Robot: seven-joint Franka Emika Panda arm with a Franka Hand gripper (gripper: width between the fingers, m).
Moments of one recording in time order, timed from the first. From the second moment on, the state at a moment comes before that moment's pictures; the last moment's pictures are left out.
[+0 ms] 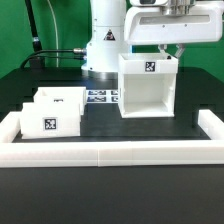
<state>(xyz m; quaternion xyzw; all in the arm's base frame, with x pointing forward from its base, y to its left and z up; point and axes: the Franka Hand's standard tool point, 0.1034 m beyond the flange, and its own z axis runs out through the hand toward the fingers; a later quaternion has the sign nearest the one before) 0.403 0.111 0.098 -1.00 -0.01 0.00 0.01</state>
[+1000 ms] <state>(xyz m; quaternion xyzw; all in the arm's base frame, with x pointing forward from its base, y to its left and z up) 0.565 0.087 0.099 -1.00 0.00 -0.06 0.03</state>
